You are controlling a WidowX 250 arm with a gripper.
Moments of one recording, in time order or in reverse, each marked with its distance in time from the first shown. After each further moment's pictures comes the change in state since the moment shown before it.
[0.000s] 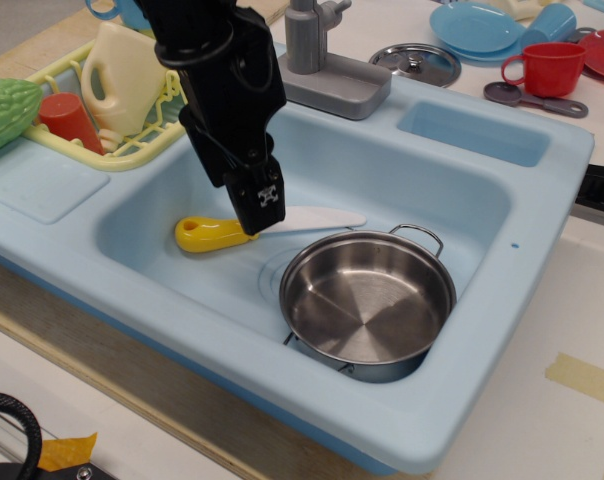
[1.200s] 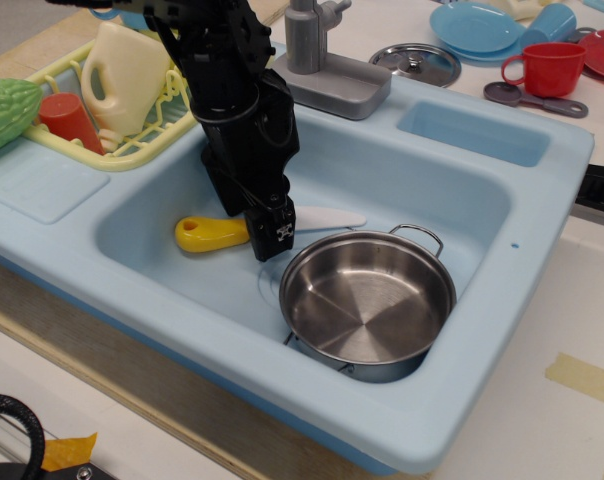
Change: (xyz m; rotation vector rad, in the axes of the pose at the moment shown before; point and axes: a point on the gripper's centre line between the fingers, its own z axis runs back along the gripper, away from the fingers) arm 0.004 0.018 -0.047 0.056 0.030 0.034
